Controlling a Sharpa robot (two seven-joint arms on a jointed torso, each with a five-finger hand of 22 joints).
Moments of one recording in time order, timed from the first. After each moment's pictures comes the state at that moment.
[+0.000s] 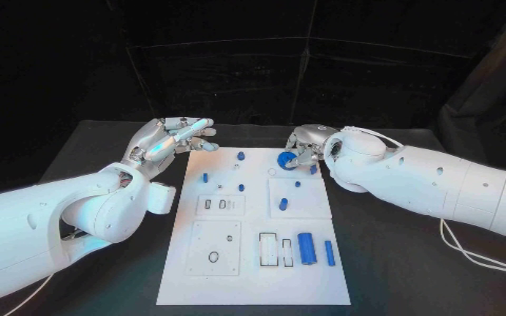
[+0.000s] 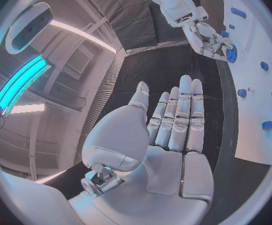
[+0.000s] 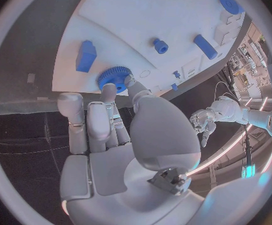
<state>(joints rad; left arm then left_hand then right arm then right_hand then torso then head) 1.31 -1.01 -0.17 1.73 -0.02 -0.33 0.57 1.29 0.18 -0.19 -0.01 0.05 0.91 0.23 0.11 0.07 1.03 0.17 0.12 0.09 1.13 0.11 0.30 0.33 0.17 0.93 0.21 0.35 0.13 1.24 -0.65 -0.03 1.30 -1.57 -0.17 -0.27 1.24 -0.07 0.16 0.03 0.12 0.85 0.16 0.14 0.07 1.22 0.06 0.84 0.77 1.46 -0.02 1.26 1.08 0.14 1.19 0.09 1.27 0.85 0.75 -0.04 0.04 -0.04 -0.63</state>
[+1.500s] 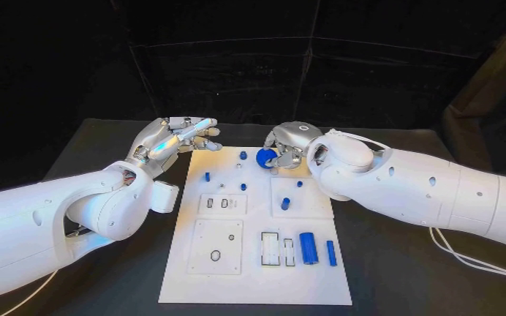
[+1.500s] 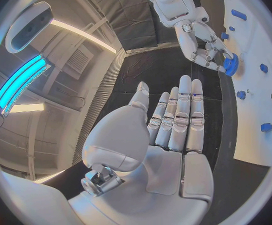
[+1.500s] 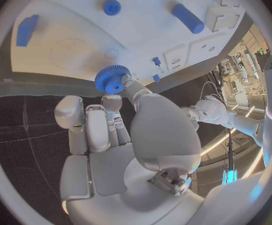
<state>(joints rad) 1.31 -1.01 -0.17 1.73 -0.02 -0.32 0.56 1.29 0.18 -0.19 -0.01 0.05 0.91 0.23 0.11 0.07 1.03 0.17 0.11 0.09 1.13 0.11 0.30 0.33 0.17 0.92 0.22 0.35 0.13 1.24 -0.61 -0.03 1.42 -1.67 -0.27 -0.28 1.26 -0.04 0.32 -0.02 0.10 0.96 0.15 0.20 0.07 1.27 0.04 1.00 0.96 1.46 -0.03 1.33 1.18 0.12 1.24 0.08 1.33 0.96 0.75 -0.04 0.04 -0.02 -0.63</state>
